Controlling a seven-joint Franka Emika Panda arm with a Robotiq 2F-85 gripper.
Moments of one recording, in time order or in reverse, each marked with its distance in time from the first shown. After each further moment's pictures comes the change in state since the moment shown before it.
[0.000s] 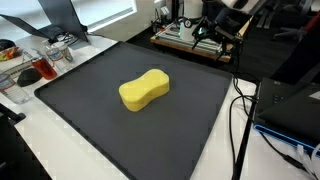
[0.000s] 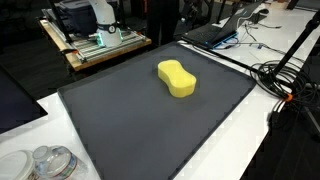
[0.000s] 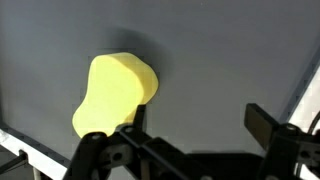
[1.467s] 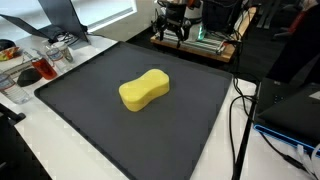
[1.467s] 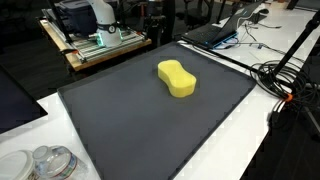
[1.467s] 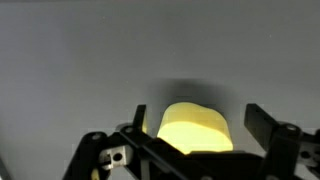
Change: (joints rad) arm -0.281 -0.416 -0.152 -0.604 0.224 0.494 -0.267
